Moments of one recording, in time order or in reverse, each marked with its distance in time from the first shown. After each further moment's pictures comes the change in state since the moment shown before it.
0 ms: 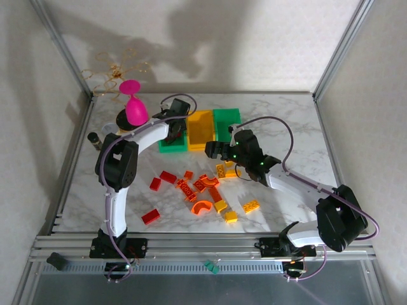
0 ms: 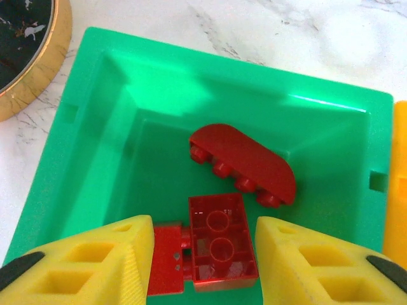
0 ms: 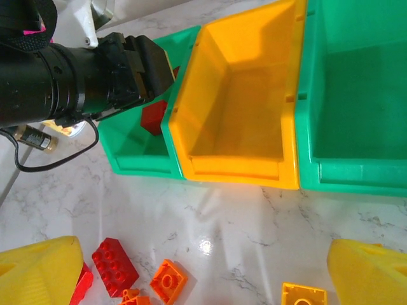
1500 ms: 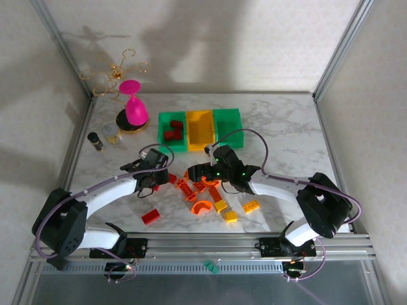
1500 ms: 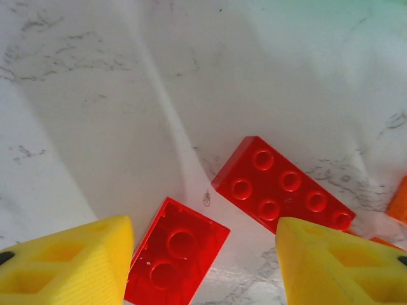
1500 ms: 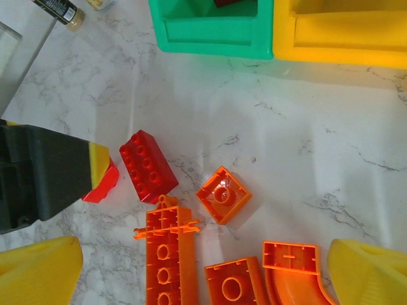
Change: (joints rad) left arm -0.095 -0.750 -0.904 -0.029 0.172 -0.102; right arm 0.191 0.155 -0.049 0.077 -0.090 -0.026
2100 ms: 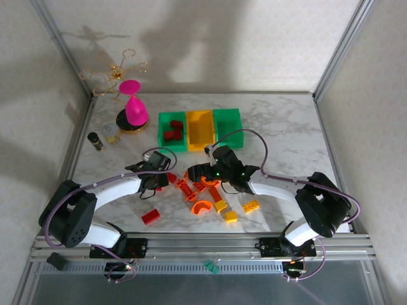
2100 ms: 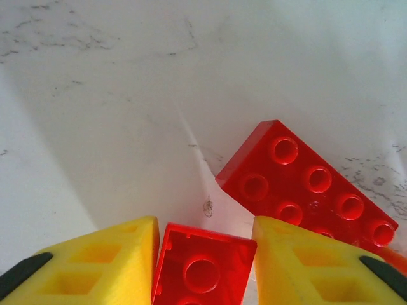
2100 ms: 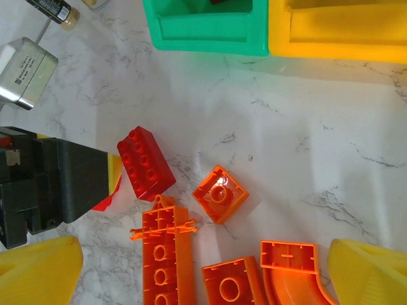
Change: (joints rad) left arm -0.005 0.072 -0.028 0.074 0.008 0.004; right arm 0.002 0.009 0.002 -0.003 0.010 0.010
